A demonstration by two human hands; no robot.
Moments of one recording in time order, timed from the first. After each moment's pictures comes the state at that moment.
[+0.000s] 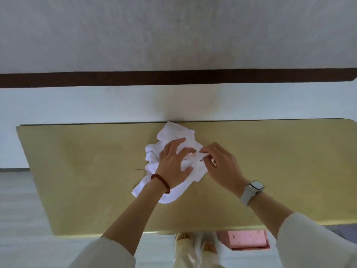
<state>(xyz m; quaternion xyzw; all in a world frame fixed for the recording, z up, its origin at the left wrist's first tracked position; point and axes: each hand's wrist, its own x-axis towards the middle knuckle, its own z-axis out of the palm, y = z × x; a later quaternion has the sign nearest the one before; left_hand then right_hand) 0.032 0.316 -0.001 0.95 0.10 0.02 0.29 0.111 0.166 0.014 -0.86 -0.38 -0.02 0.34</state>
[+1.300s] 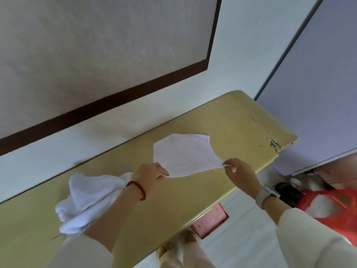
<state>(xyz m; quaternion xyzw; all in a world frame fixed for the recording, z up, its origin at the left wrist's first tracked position) 0.180 0.167 0.015 0.95 -0.17 -0.11 0.24 0.171 -0.130 0.018 -0.95 0.05 0.03 0.31</state>
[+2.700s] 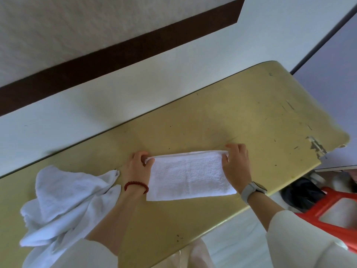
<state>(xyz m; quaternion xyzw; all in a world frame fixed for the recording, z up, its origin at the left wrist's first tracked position) 0.220 0.150 -0.096 0.91 0.27 -0.06 0.32 0.245 -0.107 -0.101 -0.96 0.09 0.03 0.26</state>
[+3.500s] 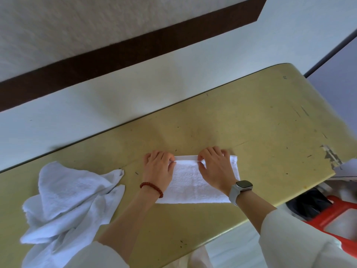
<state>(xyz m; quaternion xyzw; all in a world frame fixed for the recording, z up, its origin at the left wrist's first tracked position) 0.222 0.128 -0.109 0.98 0.00 0.04 0.18 0.255 -0.052 -0.113 -0.97 -0.18 -0.01 0.18</state>
